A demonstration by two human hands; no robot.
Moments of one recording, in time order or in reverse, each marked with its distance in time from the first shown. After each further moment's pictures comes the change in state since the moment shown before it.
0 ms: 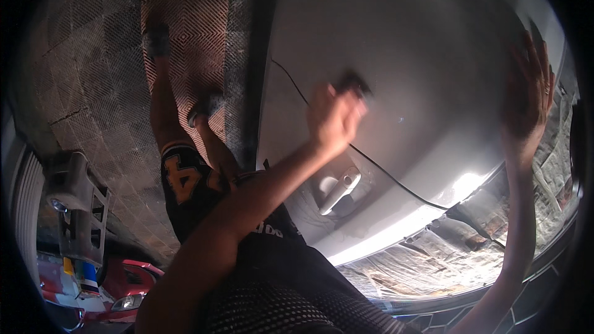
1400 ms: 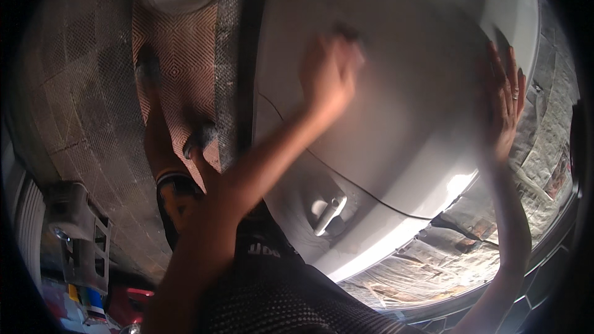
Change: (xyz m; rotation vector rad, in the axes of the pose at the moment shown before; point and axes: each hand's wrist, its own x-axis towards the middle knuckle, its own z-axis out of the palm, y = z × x) left_hand 0.132 0.016 0.039 0.048 -0.109 0.036; right_hand -0.005 -0.014 0.009 -0.017 0.000 0.140
